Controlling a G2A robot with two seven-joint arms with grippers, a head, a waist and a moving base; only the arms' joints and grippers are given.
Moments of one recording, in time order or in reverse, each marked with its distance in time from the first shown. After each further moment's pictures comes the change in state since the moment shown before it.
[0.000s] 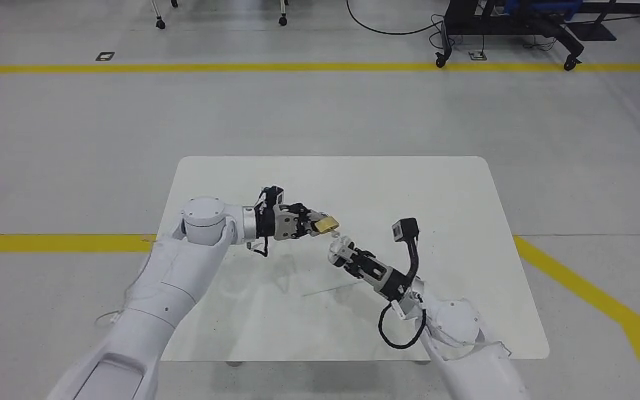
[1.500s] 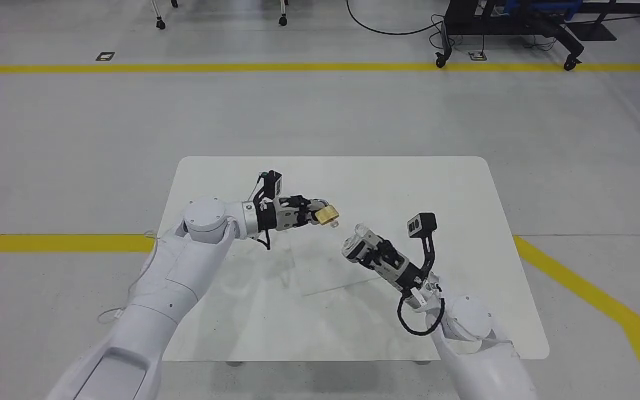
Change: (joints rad) left arm -0.018 -0.012 0.010 0.038 0.048 -0.280 0.064; right arm -0.003 0.005 0.061 0.009 0.163 0.060 0.018
